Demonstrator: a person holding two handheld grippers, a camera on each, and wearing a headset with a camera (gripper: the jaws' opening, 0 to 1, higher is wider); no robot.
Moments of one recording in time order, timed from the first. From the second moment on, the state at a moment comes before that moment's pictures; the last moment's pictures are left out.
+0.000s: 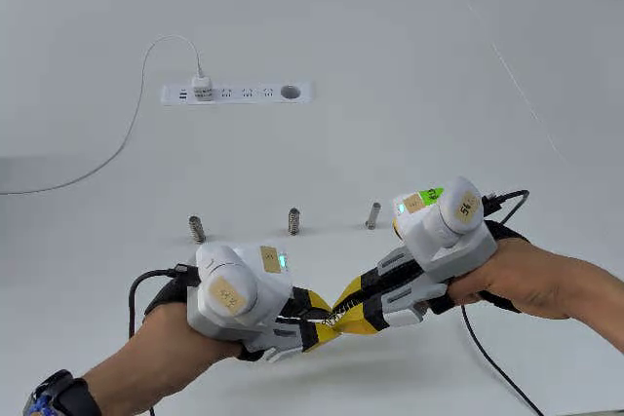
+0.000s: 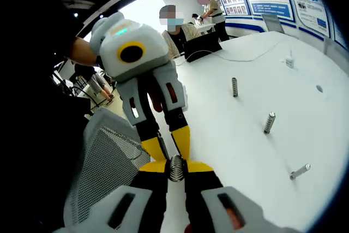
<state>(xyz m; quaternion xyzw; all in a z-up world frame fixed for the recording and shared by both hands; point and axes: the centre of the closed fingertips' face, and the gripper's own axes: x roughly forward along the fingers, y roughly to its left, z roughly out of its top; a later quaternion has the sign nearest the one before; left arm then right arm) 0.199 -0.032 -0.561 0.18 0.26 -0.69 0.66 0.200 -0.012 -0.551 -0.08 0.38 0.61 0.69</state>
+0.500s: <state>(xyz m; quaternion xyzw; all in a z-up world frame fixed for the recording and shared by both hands) 0.199 -0.037 -0.563 0.16 0.26 -0.69 0.66 0.200 -0.021 -0.557 -0.06 0.39 0.59 0.70</state>
